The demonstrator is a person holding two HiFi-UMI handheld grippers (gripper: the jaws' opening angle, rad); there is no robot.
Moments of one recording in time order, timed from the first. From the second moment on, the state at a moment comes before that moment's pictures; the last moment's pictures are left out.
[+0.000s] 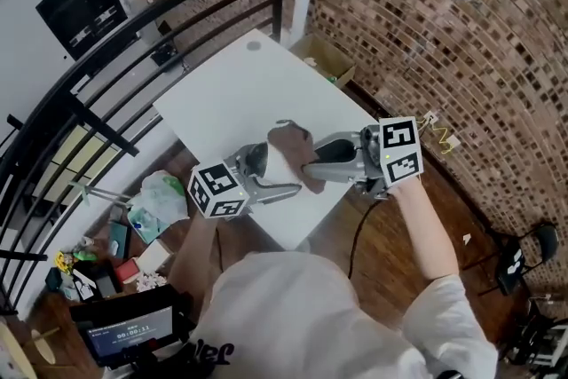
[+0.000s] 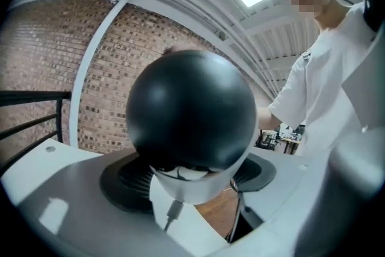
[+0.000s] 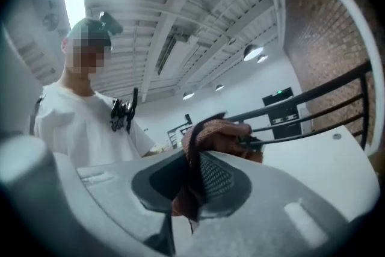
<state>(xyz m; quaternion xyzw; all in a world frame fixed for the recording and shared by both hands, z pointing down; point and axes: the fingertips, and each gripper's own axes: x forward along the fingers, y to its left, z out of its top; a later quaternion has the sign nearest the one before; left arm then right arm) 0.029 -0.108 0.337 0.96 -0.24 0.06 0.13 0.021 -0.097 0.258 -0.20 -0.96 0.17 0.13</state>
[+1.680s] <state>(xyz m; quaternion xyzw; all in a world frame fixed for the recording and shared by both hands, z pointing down) 0.050 -0.061 0.281 0.99 -0.11 -0.03 0.09 0.036 -0.112 0.278 -0.17 -0.93 0.30 0.07</state>
